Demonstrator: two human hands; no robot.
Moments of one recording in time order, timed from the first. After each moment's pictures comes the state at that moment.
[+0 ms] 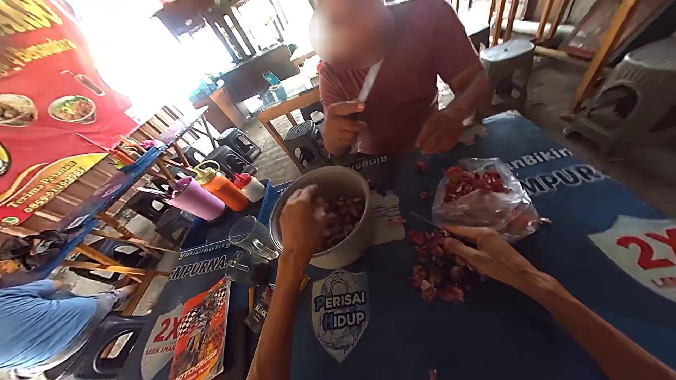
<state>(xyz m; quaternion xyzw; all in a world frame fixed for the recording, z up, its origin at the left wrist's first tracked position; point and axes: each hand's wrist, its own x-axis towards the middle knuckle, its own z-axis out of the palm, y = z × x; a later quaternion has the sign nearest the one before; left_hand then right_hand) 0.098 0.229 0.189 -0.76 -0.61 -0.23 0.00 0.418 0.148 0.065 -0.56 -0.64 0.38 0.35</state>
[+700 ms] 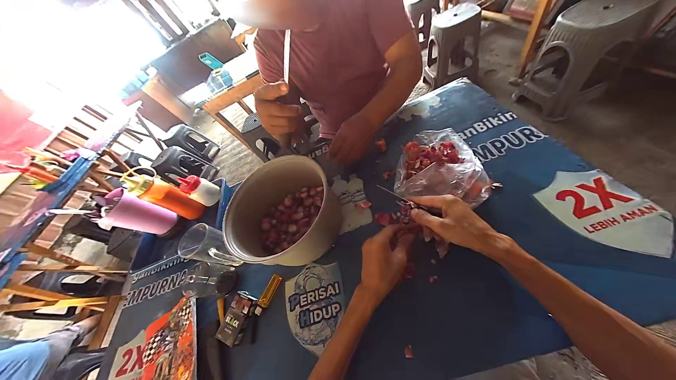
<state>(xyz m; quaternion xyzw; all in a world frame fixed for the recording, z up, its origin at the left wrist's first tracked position) 0.229 0.156 0.058 -0.79 -0.44 -0.31 -0.29 0.423 0.151 0.077 -0.58 -0.60 0.41 0.37</state>
